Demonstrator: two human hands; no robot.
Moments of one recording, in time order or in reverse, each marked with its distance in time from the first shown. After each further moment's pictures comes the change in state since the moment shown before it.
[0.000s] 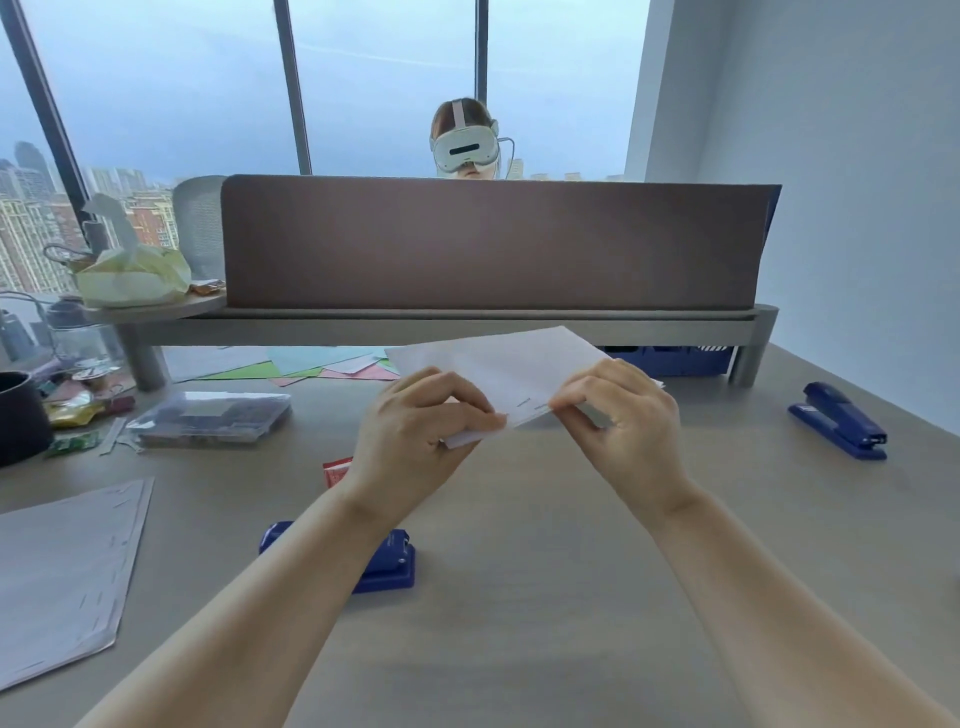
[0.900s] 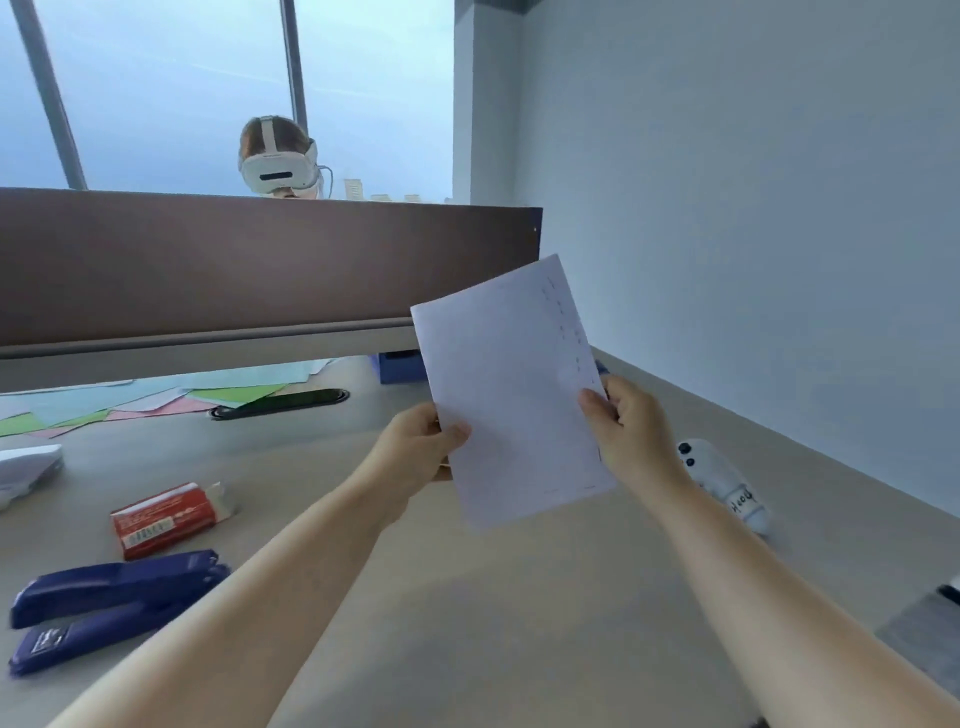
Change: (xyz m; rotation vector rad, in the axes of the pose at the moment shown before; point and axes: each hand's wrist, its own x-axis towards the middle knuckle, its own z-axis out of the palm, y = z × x) left_hand 0.029 0.106 0.095 -0.919 -0.476 -0.984; right_hand -0.056 0.017 -0.165 -0.137 -0.067 0.840
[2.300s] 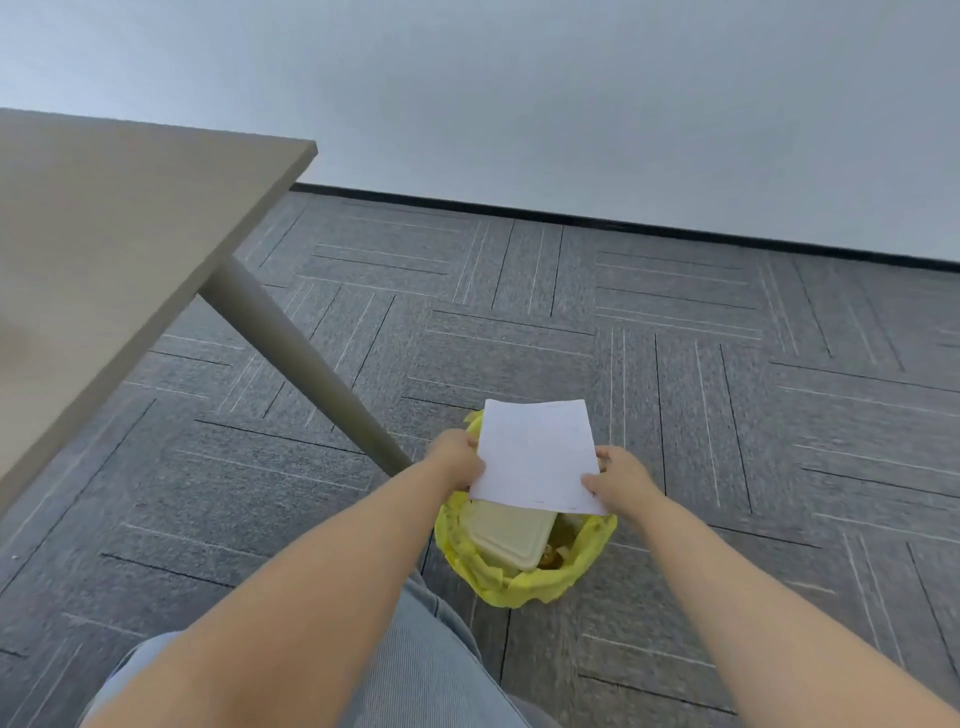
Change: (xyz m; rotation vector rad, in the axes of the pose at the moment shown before) left_hand -0.128 -0.249 0.545 0.838 -1.126 -0.285; right_hand -0.418 0.317 -0.290 -0.024 0.373 1.518
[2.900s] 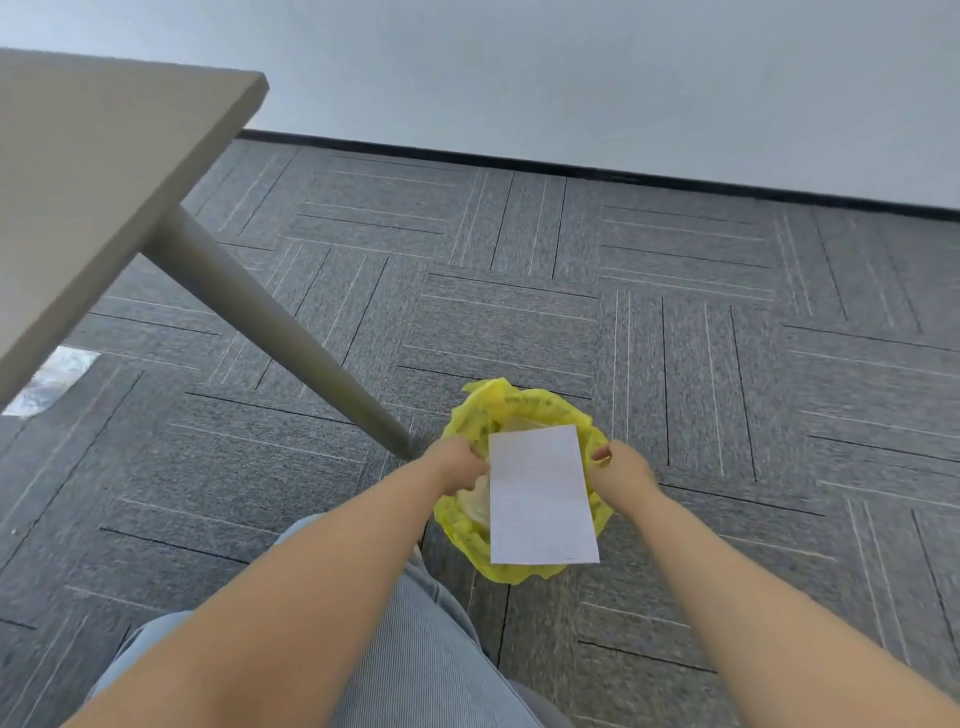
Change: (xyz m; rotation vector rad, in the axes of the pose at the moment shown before) left_hand 0.014 -0.015 0.019 0.119 -0.194 -0.045; right_hand 0.029 0.031 0.012 -0.209 0.041 0.056
